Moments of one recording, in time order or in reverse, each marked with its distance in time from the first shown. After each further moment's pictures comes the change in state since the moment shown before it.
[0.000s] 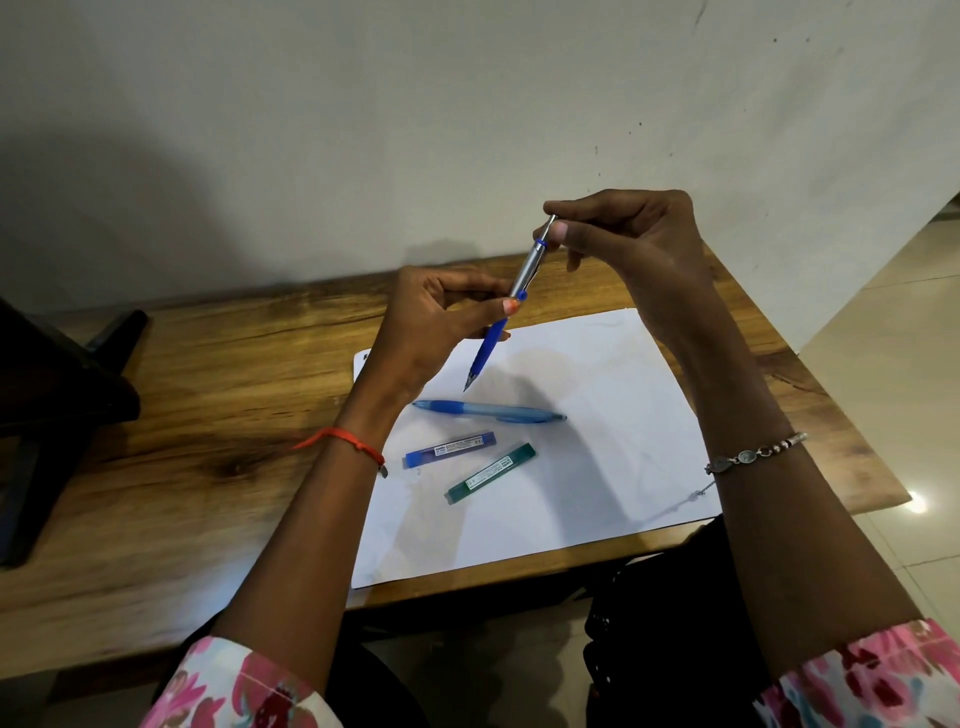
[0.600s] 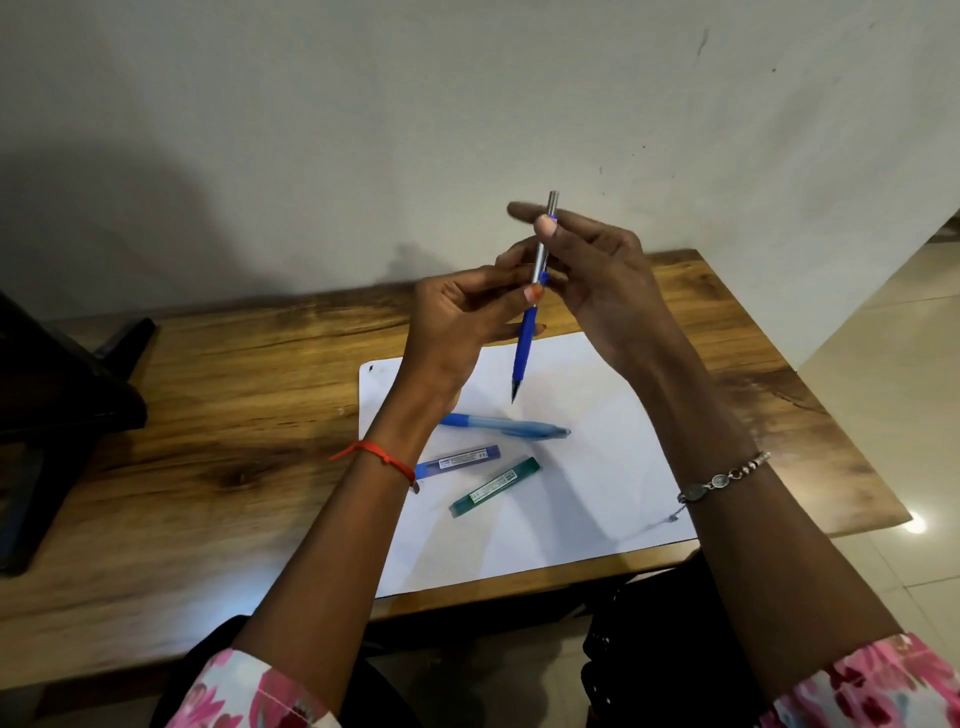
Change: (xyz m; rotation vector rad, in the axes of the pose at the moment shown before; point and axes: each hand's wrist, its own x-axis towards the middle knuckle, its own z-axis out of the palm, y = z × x) left_hand 0.003 0.006 0.018 -0.203 0.100 0.024; right_hand 0.001 0.002 0.030 0.296 -0.065 0.153
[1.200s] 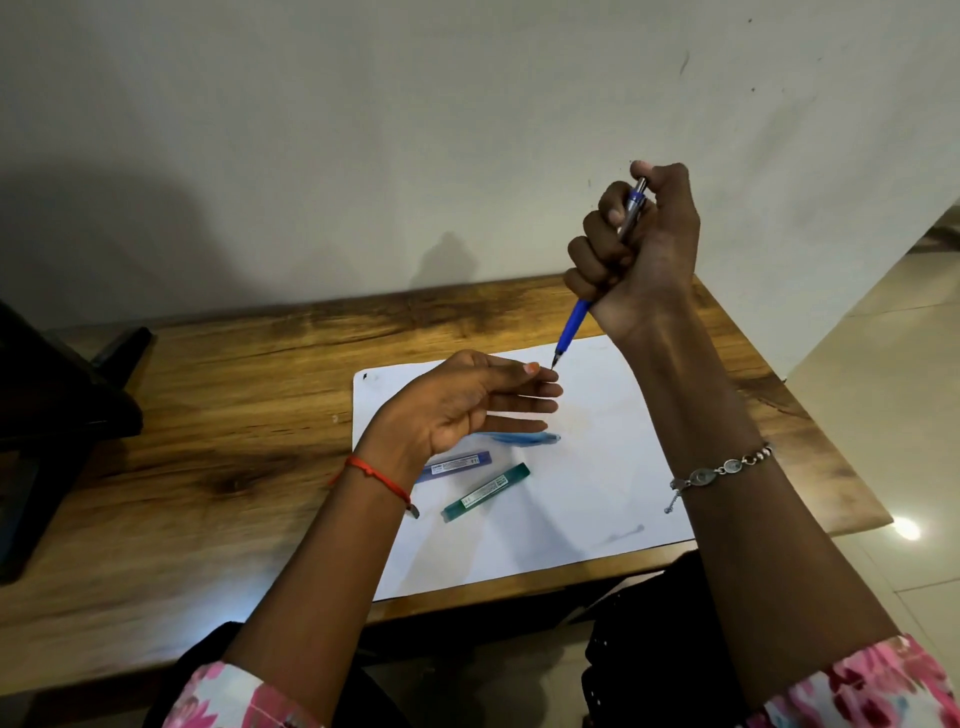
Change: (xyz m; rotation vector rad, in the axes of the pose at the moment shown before) left_hand -0.015 -0.014 -0.003 -0.095 -0.262 -0.707; right_hand 0.005 -0.040 -0.001 0.449 0.296 0.207
